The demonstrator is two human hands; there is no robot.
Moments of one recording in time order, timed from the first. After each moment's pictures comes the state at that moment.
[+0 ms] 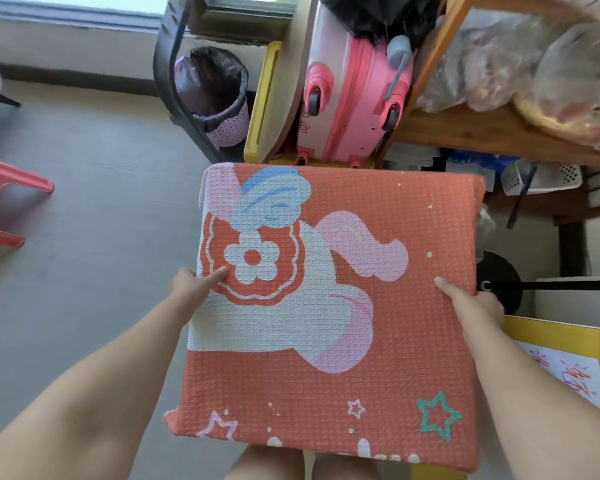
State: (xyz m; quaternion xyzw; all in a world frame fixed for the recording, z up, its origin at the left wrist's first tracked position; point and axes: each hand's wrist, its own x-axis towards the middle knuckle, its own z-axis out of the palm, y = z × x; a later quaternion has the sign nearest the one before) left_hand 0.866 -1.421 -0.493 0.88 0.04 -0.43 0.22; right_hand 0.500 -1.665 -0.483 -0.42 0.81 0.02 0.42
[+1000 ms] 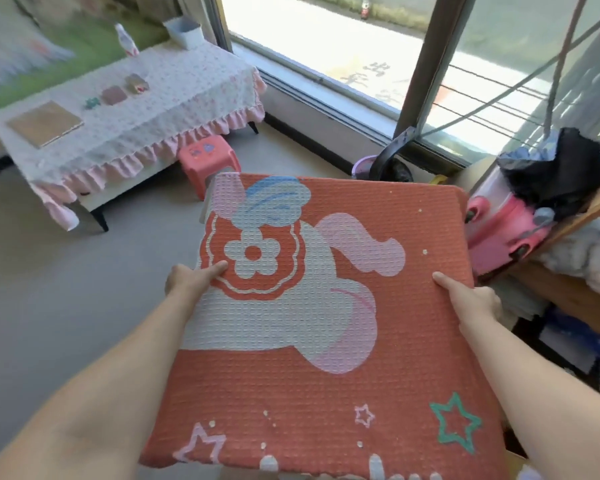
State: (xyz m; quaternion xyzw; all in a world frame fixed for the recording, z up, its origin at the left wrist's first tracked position) left_hand 0.806 -1.147 -0.289 0.87 0.25 -0.16 0.39; right_hand 0.649 -1.544 -0.297 -0.67 0.61 -0.03 0.42
